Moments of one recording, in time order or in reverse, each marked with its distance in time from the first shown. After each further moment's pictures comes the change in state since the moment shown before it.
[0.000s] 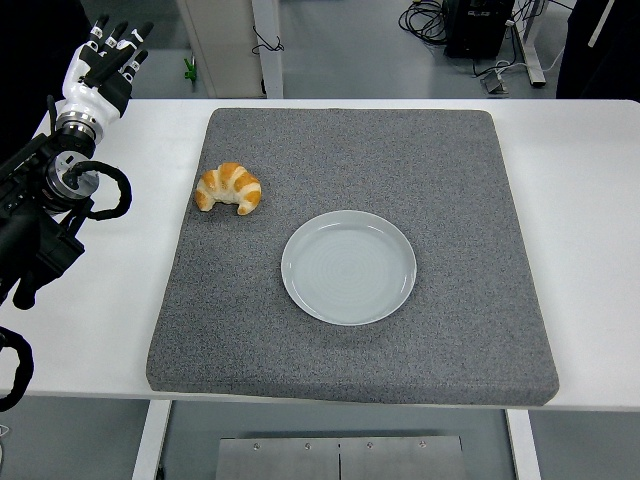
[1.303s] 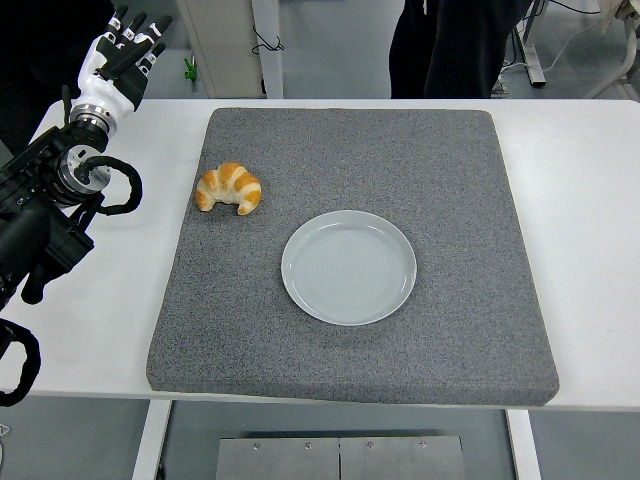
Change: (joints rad) left arm -0.023 -0.021 0.021 -0.002 0.017 -0.004 0.009; right arm 0.000 0.000 0.000 0.000 0.000 0.000 0.000
